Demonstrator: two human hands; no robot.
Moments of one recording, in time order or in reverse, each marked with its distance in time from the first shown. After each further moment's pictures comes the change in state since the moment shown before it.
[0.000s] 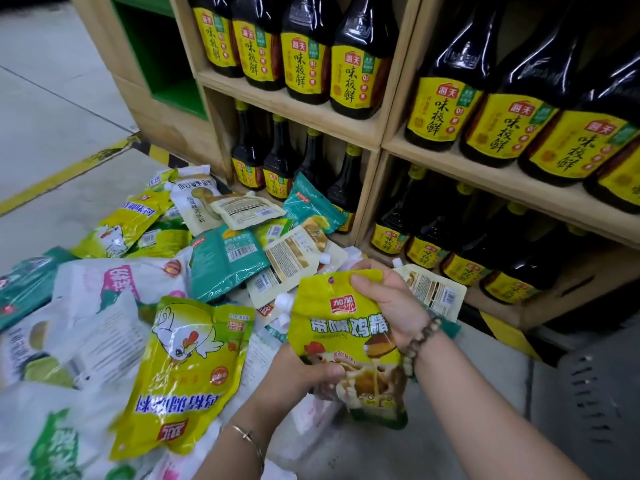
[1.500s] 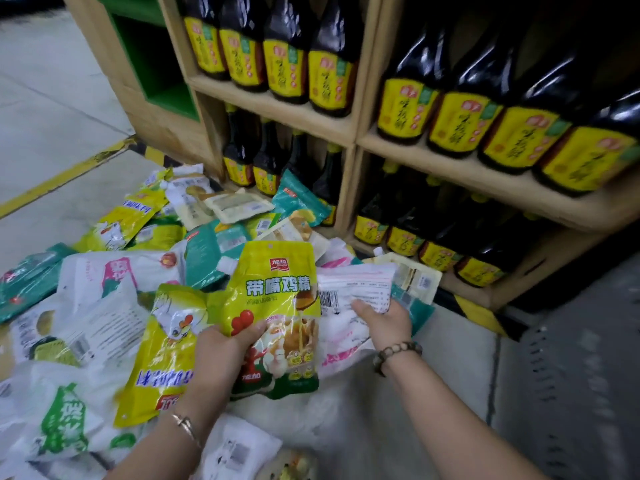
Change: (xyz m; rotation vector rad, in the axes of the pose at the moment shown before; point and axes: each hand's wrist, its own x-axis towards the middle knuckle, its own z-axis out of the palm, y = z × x) left_hand -0.048 0.040 -0.027 -0.010 0.576 -0.129; right_hand -0.040 0.052 -0.037 -0.406 0.612 -0.078
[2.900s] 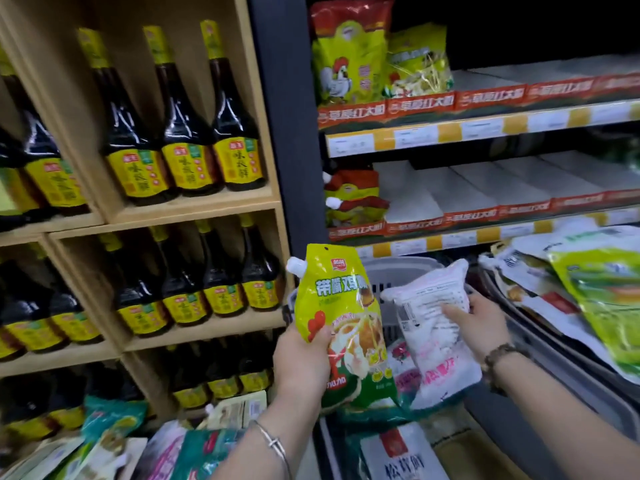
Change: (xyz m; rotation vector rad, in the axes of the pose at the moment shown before) left_hand -0.321 0.156 0.306 0.241 -0.633 0.460; right_hand -0.148 -0.126 -0.479 -0.068 0.754 -0.238
